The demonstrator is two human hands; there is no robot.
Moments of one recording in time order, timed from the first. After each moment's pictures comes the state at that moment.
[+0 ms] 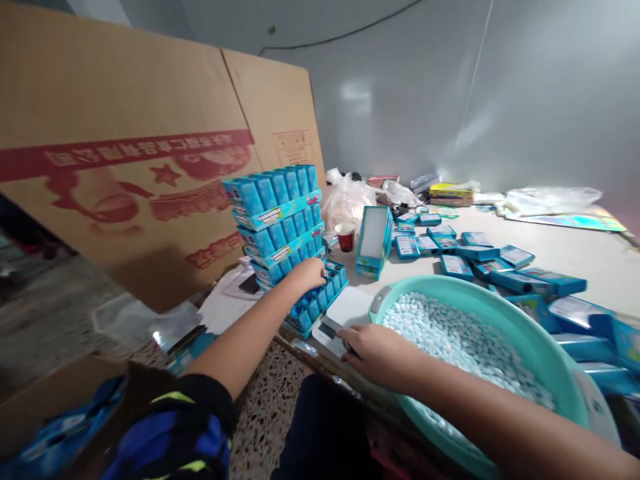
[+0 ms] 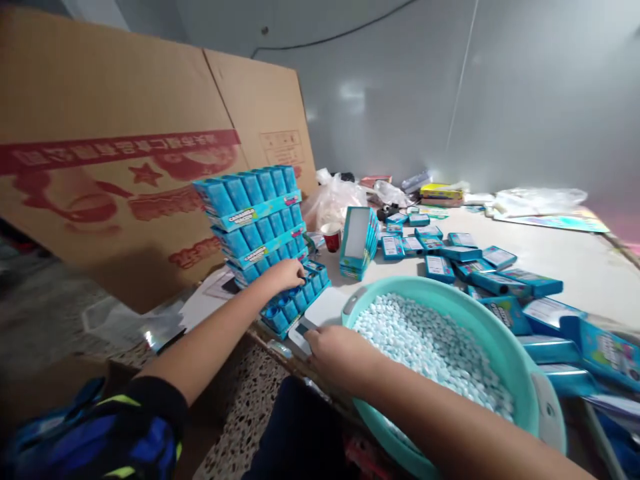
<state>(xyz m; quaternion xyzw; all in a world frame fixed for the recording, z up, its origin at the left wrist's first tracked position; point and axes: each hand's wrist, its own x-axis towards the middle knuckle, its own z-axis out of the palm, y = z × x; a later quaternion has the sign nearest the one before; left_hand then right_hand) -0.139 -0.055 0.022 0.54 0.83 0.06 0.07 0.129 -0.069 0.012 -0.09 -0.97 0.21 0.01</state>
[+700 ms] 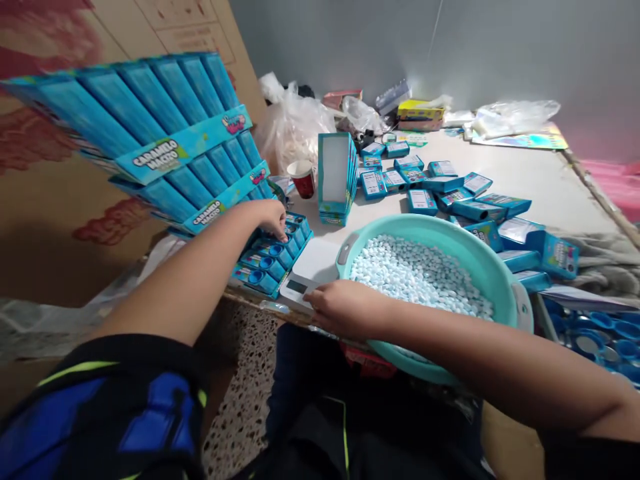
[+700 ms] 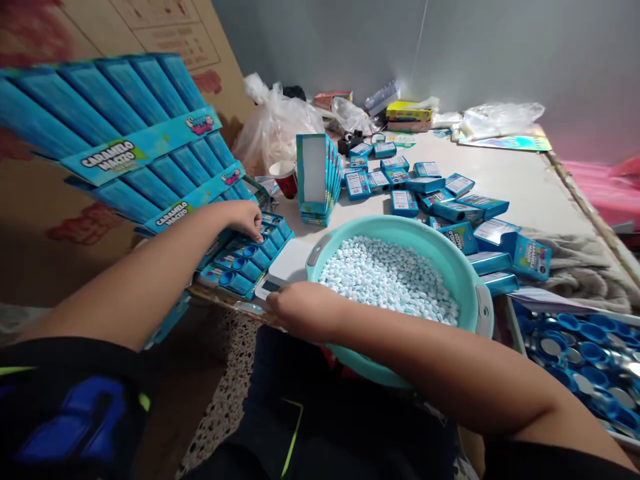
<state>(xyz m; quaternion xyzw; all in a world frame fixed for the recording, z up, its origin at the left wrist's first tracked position) -0.158 0.017 0.042 0.57 0.77 -0.20 0.19 0.128 -0.057 0.008 -0.06 -0.97 0.22 0.01</state>
